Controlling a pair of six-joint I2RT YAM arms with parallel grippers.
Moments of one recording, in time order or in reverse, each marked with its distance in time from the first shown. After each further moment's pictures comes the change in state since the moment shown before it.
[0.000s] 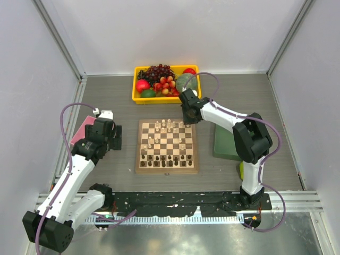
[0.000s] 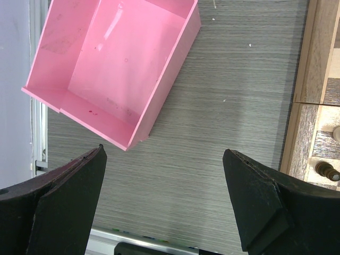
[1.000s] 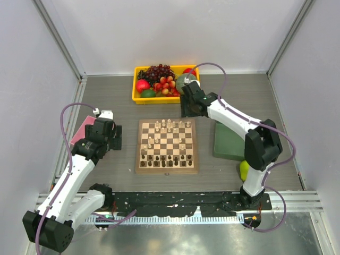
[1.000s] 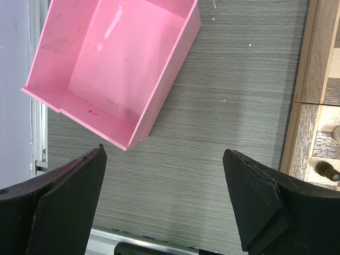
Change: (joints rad) left arm 0.000 0.003 0.000 0.000 0.000 0.000; right arm -0.001 -0.103 0.039 -0.024 0.009 -0.031
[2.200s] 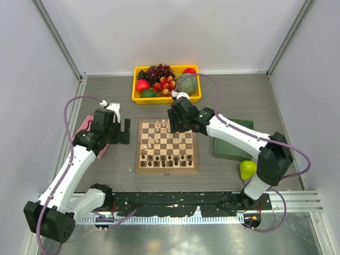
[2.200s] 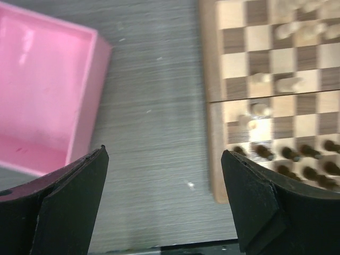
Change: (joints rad) left arm 0.000 0.092 0.106 0.006 0.266 -0.005; right arm 0.223 -0.192 -0.130 0.015 -0.006 0.084
